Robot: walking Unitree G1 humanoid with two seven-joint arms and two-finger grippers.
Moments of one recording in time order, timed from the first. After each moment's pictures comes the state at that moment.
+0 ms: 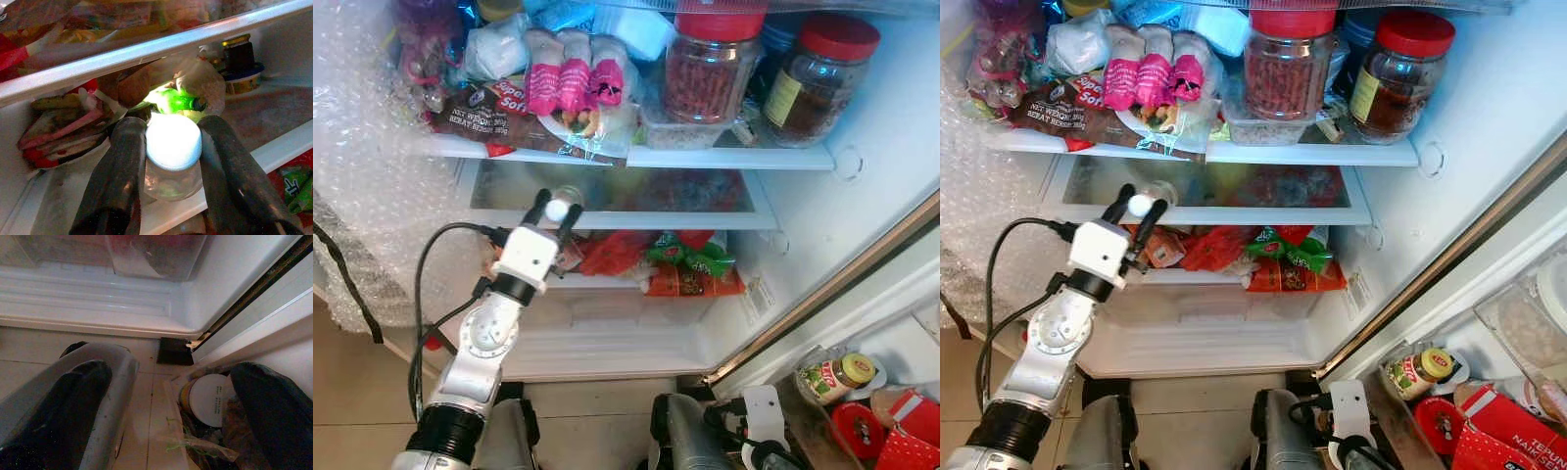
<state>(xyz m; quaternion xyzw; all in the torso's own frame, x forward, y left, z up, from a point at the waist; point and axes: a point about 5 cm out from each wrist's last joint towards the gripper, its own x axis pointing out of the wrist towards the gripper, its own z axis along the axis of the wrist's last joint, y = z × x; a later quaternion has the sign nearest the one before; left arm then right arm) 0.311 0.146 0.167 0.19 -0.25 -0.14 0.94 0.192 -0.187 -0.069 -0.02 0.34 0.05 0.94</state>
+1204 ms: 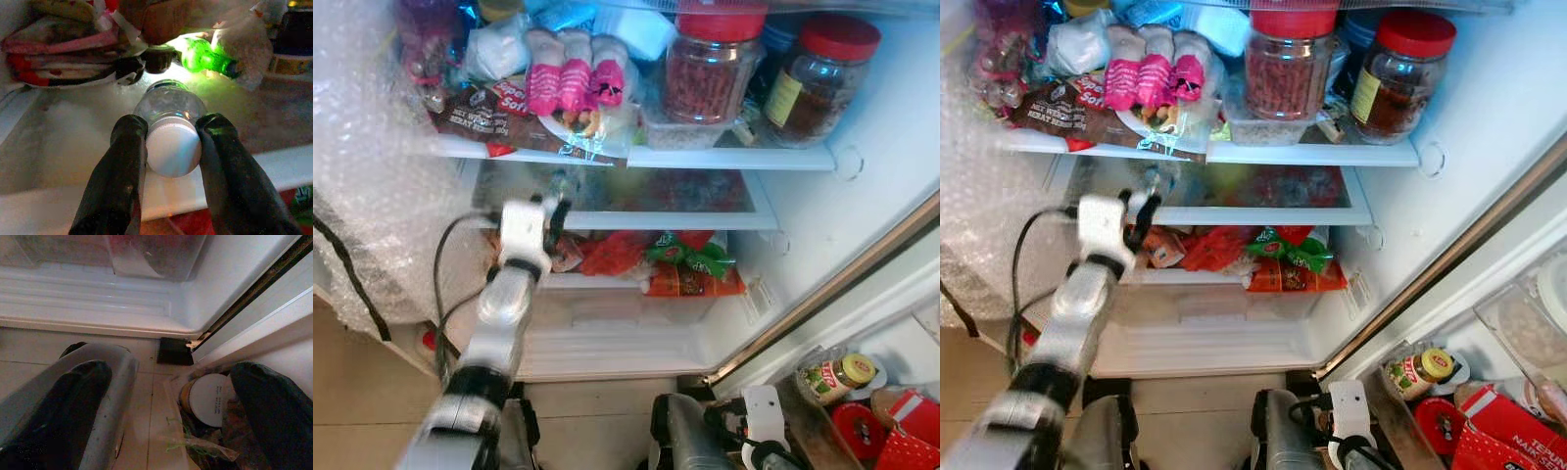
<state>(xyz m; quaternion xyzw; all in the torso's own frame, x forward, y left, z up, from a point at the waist) 0.362 0.146 0.157 0.05 -0.13 -0.07 0.99 0.192 -0.187 -0.069 -0.02 0.34 0.05 0.94</state>
